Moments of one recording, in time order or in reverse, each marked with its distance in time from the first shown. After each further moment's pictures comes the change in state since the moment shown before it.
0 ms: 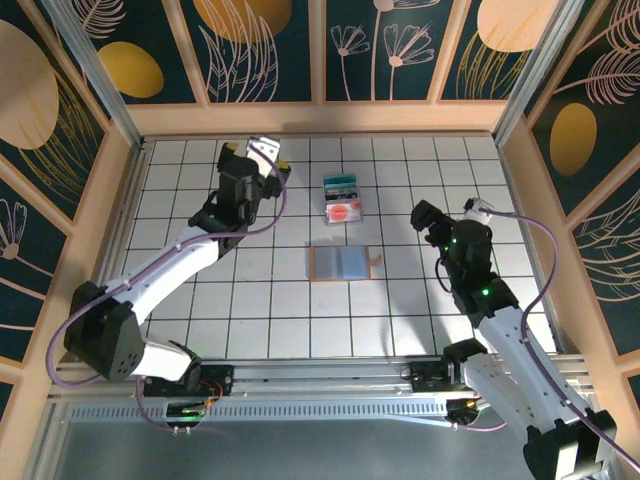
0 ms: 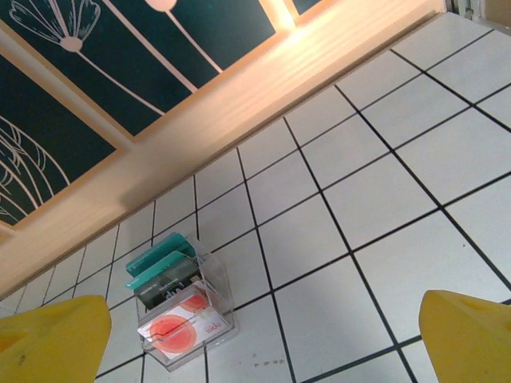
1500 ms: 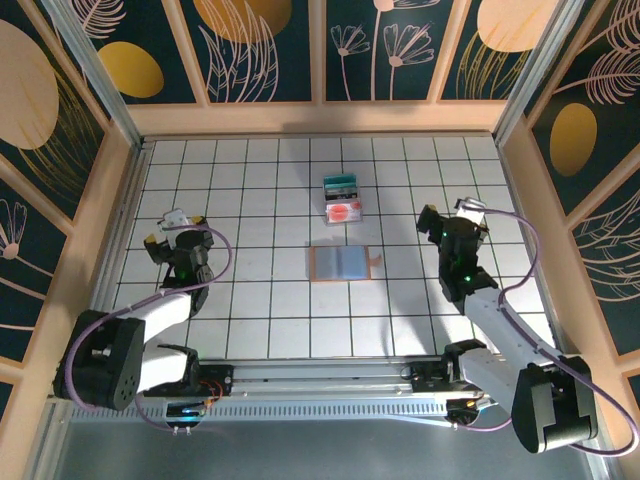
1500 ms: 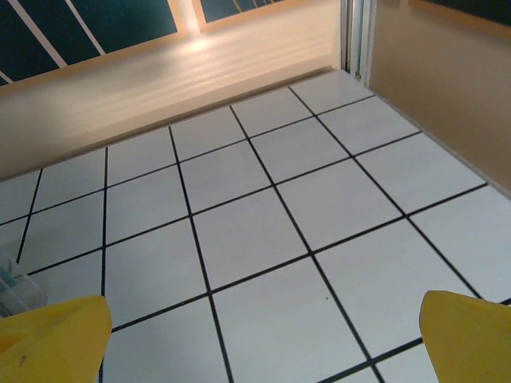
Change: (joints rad) left arm 0.355 -0.133 -0.752 0.553 -0.240 -0.379; right arm -0.095 0.232 -0.147 0.354 0.163 -0.347
